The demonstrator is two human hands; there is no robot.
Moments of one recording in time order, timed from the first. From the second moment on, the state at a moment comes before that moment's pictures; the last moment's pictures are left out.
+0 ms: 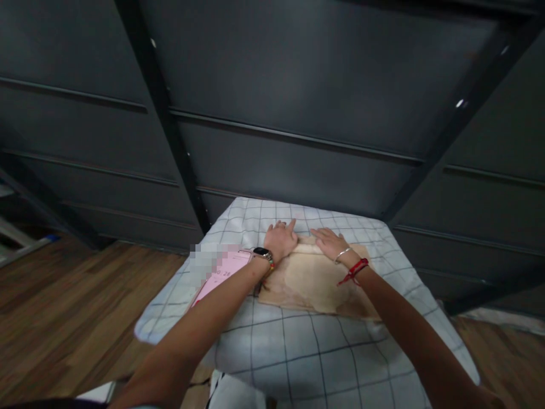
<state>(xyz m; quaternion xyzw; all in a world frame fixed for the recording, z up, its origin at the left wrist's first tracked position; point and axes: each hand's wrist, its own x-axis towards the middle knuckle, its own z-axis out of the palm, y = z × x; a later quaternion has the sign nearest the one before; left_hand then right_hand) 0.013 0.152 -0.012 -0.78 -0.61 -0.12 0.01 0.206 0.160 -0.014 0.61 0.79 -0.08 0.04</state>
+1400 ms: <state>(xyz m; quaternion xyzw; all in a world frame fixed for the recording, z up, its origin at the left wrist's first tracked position) 0.019 0.146 -0.014 -0.79 -0.60 -0.07 0.00 0.209 0.144 -0.014 0.63 0.77 0.00 0.00</state>
